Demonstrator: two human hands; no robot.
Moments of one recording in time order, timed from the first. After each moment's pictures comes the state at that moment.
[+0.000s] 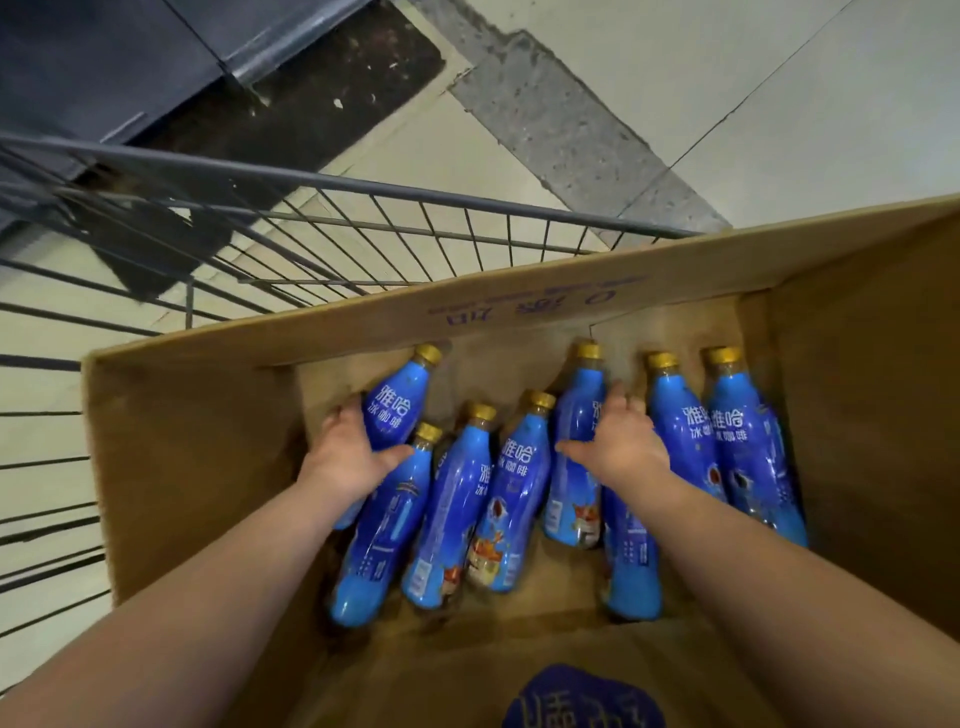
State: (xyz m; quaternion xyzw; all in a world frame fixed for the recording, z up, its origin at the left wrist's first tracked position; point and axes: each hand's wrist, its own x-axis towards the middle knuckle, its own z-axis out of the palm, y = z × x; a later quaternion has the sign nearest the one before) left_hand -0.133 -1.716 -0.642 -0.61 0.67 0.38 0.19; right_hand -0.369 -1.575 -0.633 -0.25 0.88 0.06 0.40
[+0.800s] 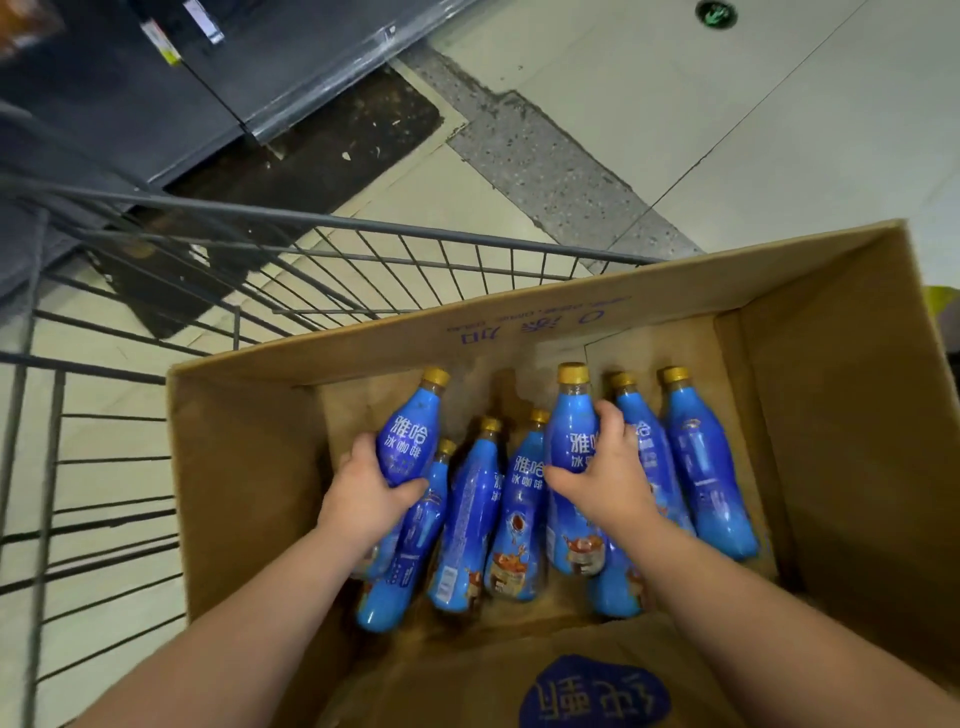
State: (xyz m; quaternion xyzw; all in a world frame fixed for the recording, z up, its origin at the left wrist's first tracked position) left_hand -0.115 -1.686 -0.616 -0.61 0.67 0.41 0.09; right_hand -0.327 -1.549 -0.601 -0.22 0.88 -0.21 0.37
